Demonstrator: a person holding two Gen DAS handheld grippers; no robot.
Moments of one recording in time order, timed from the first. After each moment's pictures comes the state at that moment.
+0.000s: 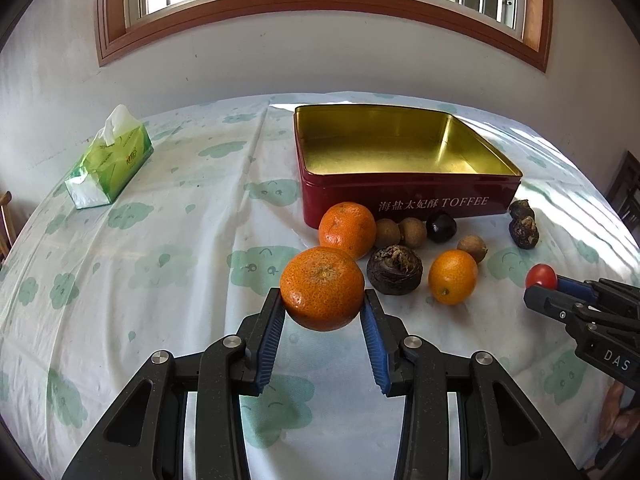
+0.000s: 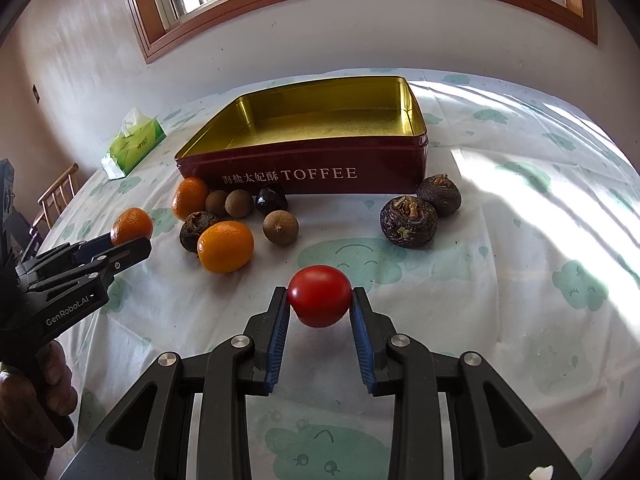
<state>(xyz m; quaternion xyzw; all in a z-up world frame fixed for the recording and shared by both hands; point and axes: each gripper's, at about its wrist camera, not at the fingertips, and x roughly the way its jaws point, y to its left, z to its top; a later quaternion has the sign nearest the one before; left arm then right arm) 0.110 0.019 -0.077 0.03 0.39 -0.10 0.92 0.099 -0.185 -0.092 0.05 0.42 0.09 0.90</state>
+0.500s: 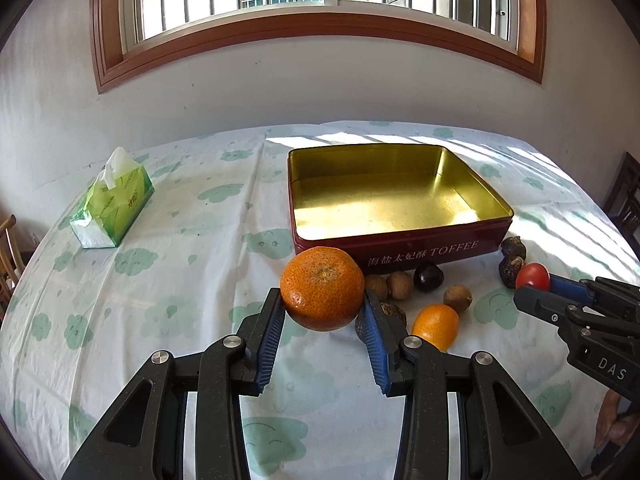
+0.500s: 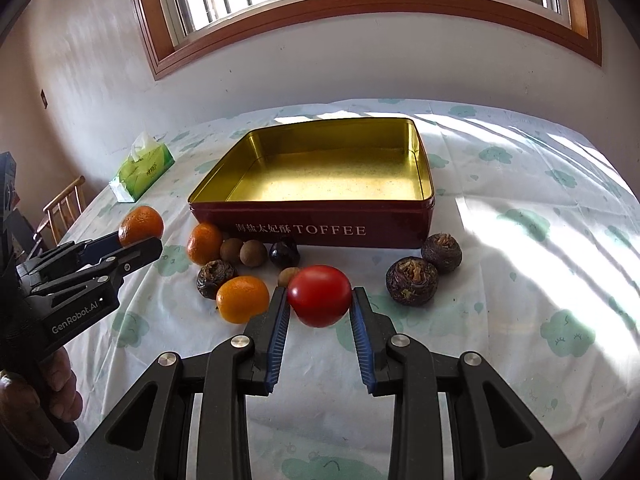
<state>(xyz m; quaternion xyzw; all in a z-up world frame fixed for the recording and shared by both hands) 0.124 0.006 -0.043 0.04 0.36 -0.10 0.93 0.119 -0.184 -0.059 0.05 0.39 0.10 0.91</state>
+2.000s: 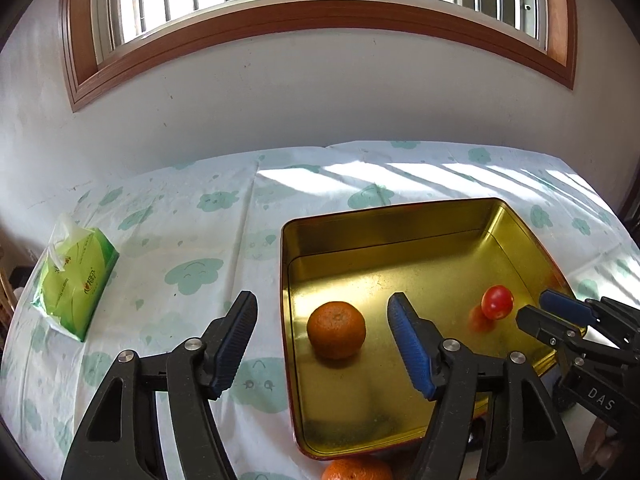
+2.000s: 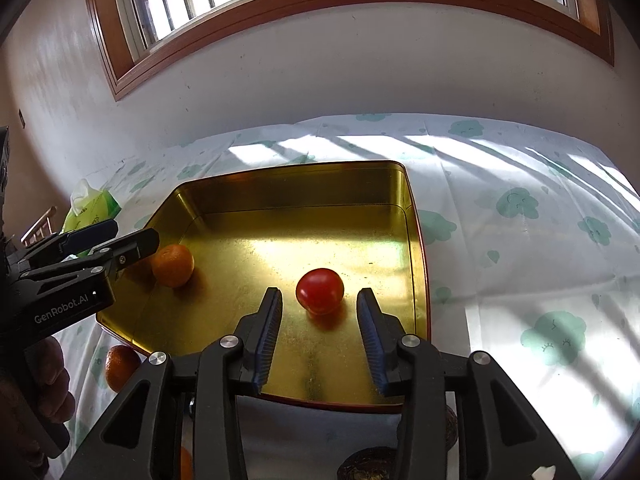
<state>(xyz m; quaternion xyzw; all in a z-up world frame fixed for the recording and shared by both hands) 0.265 -0.016 -0.041 0.05 0.36 -0.09 0.93 0.240 -0.214 -0.072 0.08 0.39 0.07 0.91</state>
